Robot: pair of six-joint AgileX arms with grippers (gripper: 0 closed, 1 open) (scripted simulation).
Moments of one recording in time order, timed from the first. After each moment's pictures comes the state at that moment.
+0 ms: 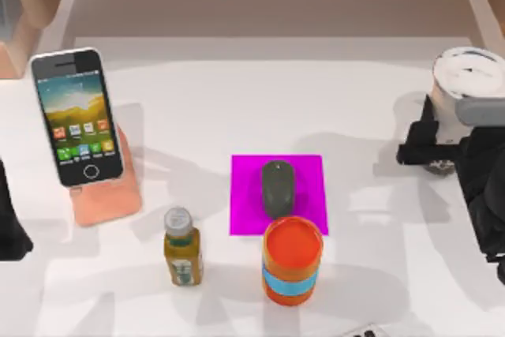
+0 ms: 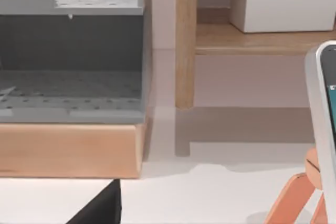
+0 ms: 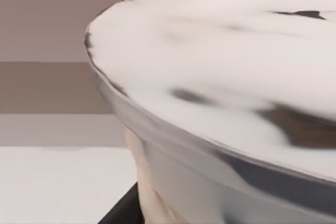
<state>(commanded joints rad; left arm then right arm) 0.00 0.00 0.00 0.00 0.00 0.00 0.37 1.98 0.38 1.48 0.41 0.05</state>
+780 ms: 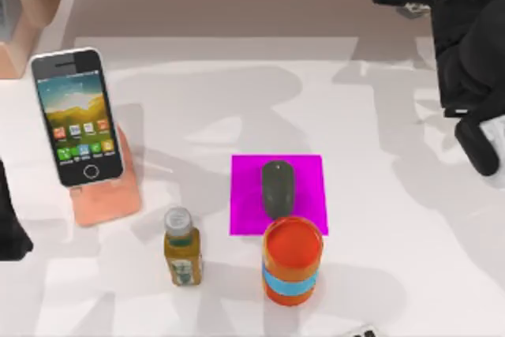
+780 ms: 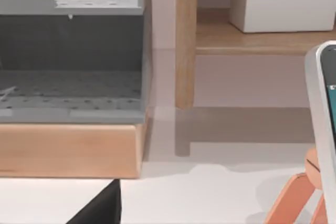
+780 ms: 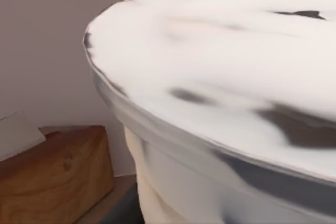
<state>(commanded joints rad) 0.00 0.00 0.00 0.00 0.00 0.00 0.39 1.89 0.87 1.25 0.45 0.06</state>
